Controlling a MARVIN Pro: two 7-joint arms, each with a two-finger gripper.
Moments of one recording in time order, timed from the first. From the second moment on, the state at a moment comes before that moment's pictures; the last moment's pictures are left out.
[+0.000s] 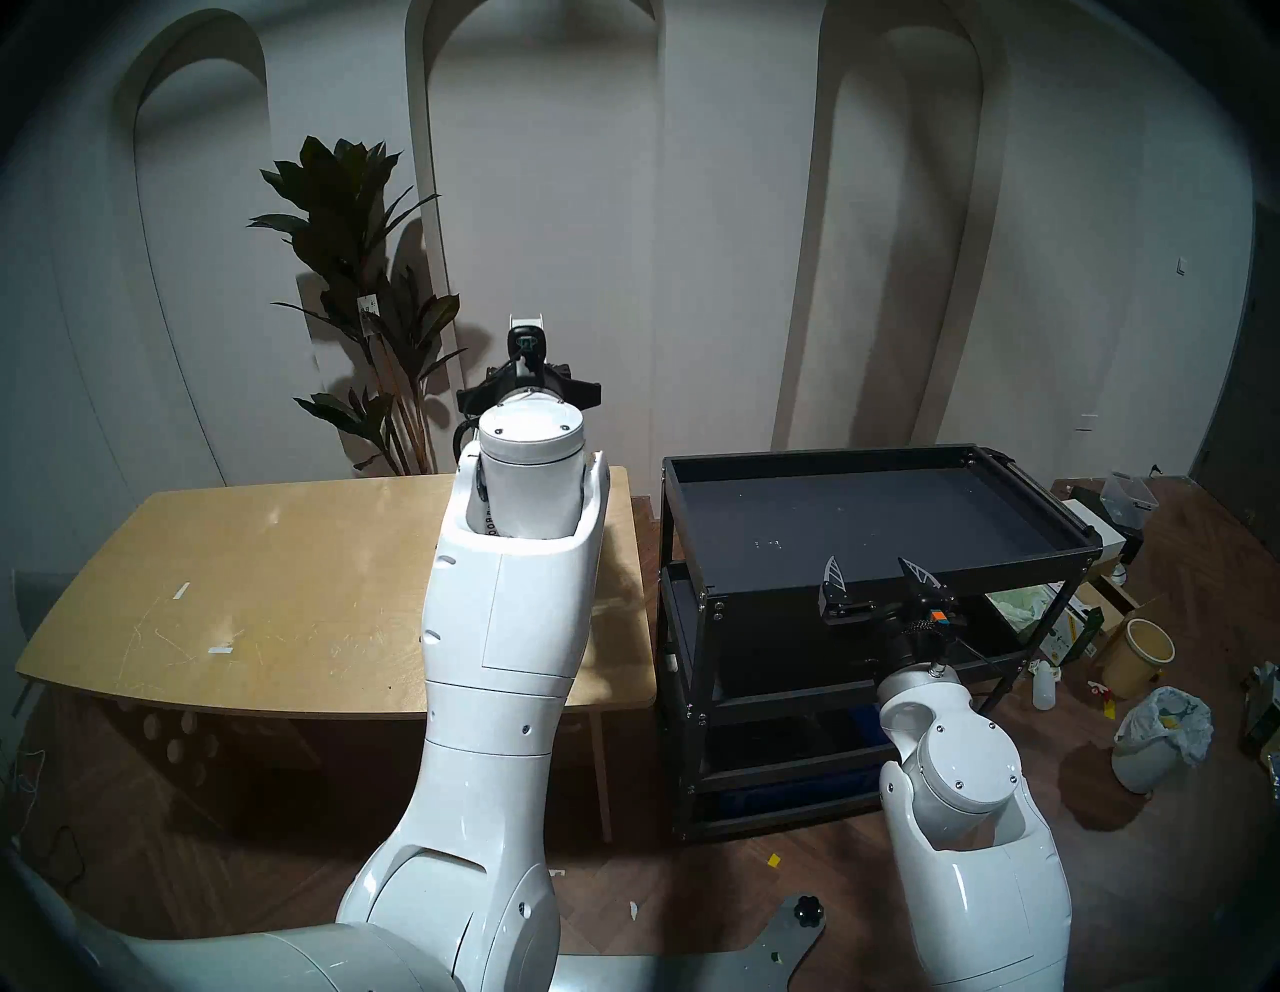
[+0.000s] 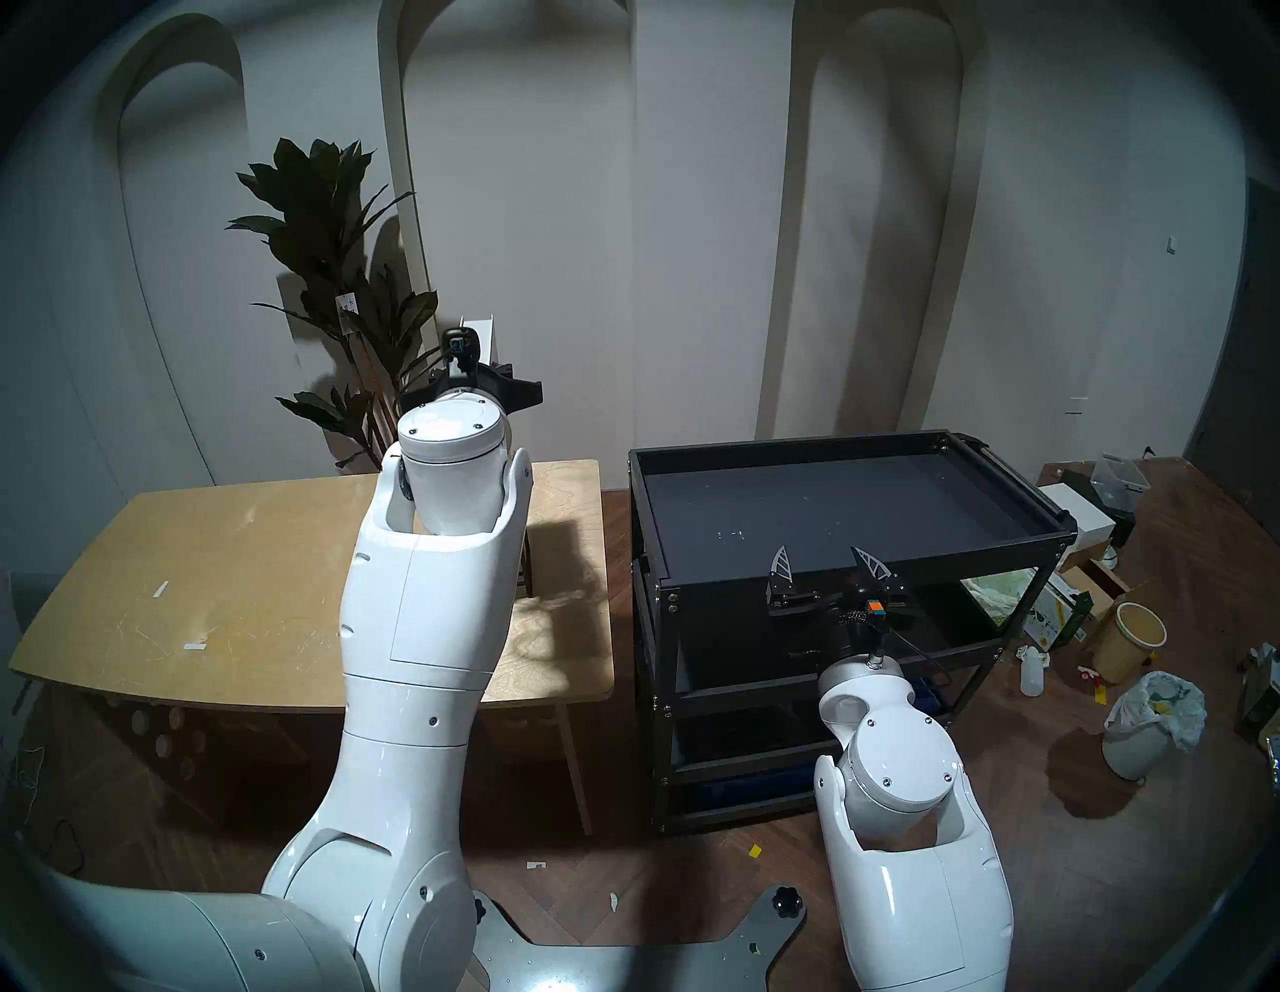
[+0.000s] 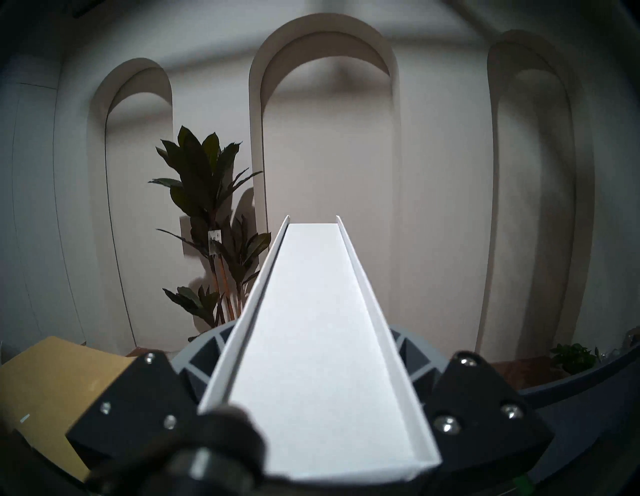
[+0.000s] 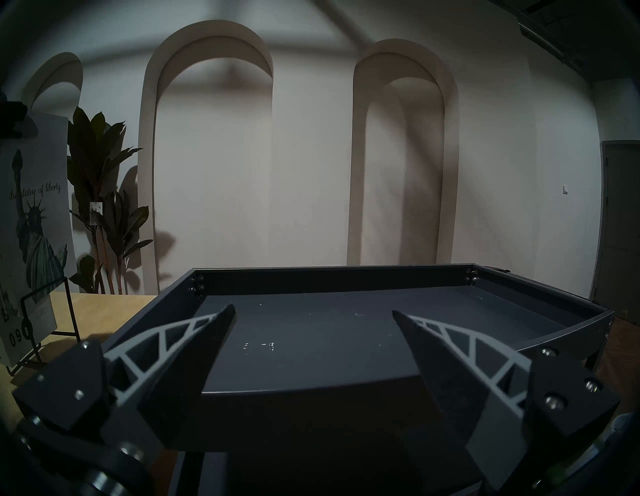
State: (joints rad) left arm 1.11 -1.77 -1.43 -1.73 0.21 0.63 0.29; right arm -1.88 -1.49 1.60 -1.98 0.05 0.06 -0.07
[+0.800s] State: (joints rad) left arm 0.96 -1.86 -1.20 -1.69 0.26 0.74 0.23; right arm -1.82 -1.46 1.48 -2.00 -0.03 0.02 -0.02
